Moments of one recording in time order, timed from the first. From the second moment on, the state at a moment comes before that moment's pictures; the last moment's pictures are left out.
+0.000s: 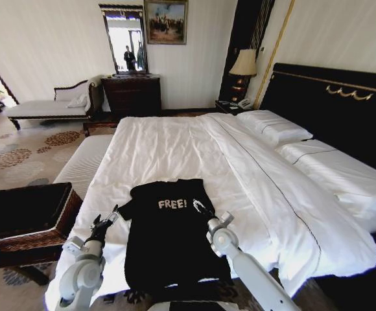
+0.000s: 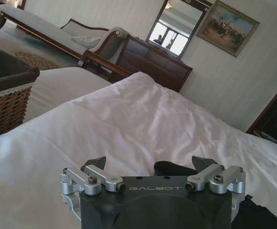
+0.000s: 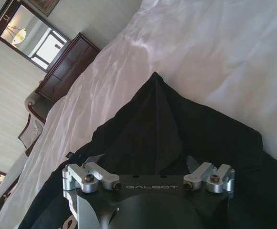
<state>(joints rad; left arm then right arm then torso) 1.56 -1.39 -0.75 -2.08 -0.77 0.22 -0.18 -1.05 1.18 0.02 1.67 1.28 0.03 0.37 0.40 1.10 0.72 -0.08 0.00</state>
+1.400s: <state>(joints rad) 1.56 -1.37 -0.74 -2.08 -0.78 0.22 -0.18 -0.84 1.09 0.01 1.41 1.00 0.11 0.29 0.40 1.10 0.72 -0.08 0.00</state>
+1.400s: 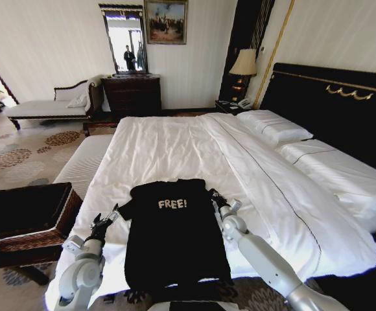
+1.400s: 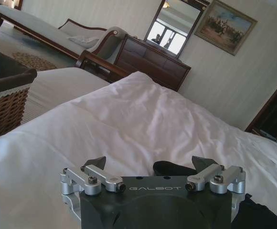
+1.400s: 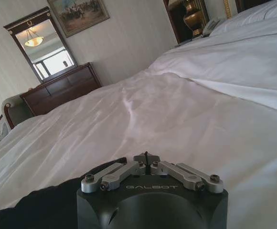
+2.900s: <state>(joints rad) 1.59 -1.40 -0.73 -2.08 -0.75 0.21 -0.18 -0.83 1.10 0.13 1.23 0.79 0.18 0.28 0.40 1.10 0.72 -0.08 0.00</state>
